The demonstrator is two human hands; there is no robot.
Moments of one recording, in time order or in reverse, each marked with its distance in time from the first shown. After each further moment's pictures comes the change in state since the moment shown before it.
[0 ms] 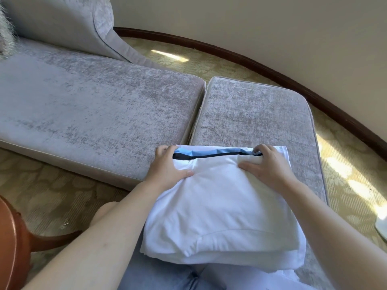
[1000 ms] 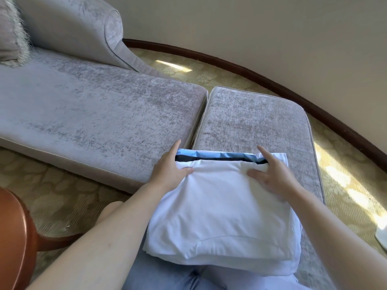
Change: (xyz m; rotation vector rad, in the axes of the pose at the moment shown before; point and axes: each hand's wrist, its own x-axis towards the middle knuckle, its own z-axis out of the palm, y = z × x) left_hand -0.008 0.003 -0.007 -0.107 0.015 0.006; right_hand -0.018 0.004 -0.013 0.135 -0.060 -0.012
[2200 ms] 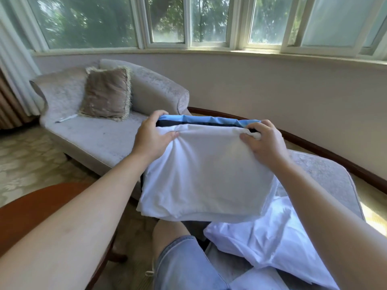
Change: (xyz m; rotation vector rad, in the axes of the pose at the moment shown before) left_hand -0.116 0.058 -0.240 -0.020 0.711 0.297; right_hand -0.052 -0.224 -0.049 0.201 0.433 -0.623
